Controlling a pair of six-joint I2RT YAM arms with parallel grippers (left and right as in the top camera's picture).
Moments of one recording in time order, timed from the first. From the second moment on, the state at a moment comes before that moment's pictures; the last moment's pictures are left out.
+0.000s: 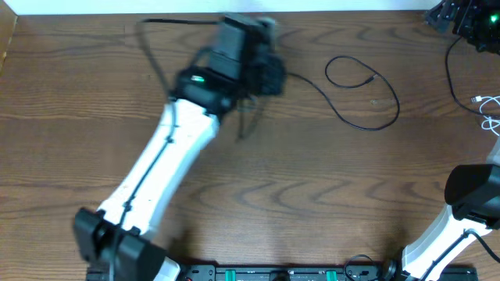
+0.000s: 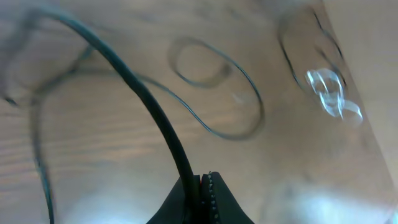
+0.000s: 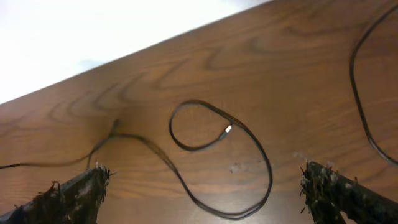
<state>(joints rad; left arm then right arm) -0.51 1.69 1.63 -0.72 0.29 -0.41 -0.30 2.02 2.33 -1.26 -0.43 0.11</state>
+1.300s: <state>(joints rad) -0.05 1.61 1.67 -0.94 0.28 -0.33 -0.04 2.04 1.77 -1.00 -0.20 0.22</state>
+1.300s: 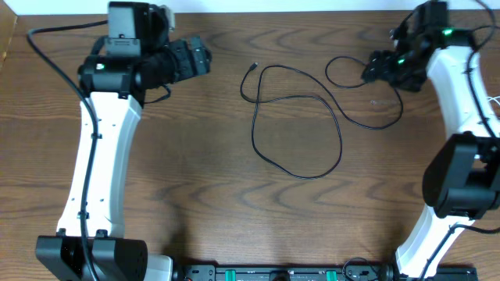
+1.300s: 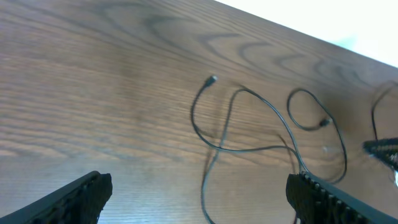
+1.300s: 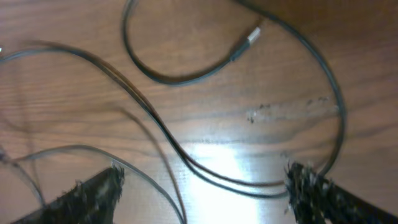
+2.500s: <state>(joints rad) -0.04 1.61 1.67 -0.97 0.28 -0.33 0.01 2.05 1.41 -0.39 0.07 0.82</state>
